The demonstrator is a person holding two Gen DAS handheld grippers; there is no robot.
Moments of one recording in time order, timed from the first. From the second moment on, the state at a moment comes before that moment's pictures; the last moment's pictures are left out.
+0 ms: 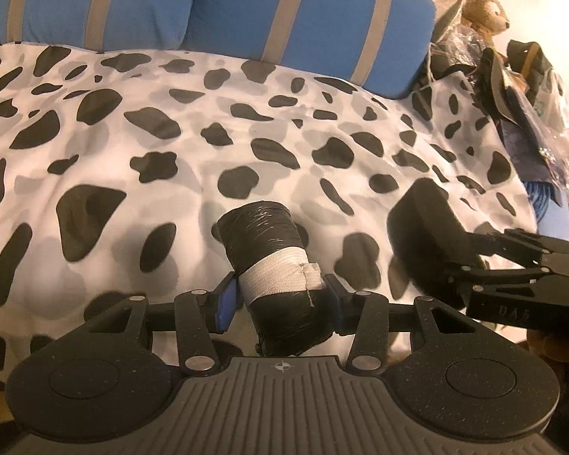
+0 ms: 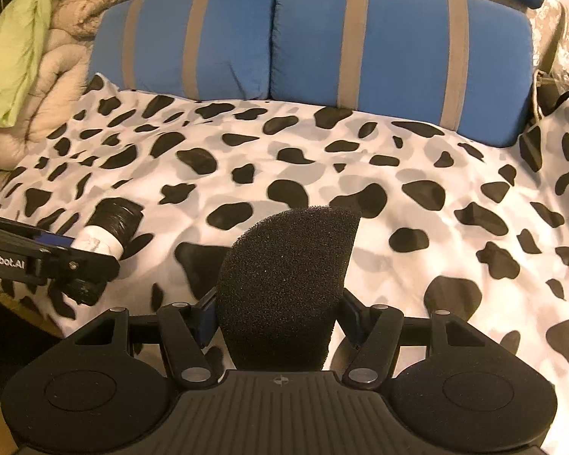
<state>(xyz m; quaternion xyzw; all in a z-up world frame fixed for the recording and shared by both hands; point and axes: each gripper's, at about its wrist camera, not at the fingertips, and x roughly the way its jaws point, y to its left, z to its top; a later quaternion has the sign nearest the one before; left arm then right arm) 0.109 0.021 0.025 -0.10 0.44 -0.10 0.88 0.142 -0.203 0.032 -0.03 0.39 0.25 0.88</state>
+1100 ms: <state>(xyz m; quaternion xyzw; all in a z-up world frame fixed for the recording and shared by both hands) 0.011 -0.019 -0.011 -0.04 0.55 -0.08 0.83 0.016 -0.188 0.022 -0.09 0.46 0.32 0.82</state>
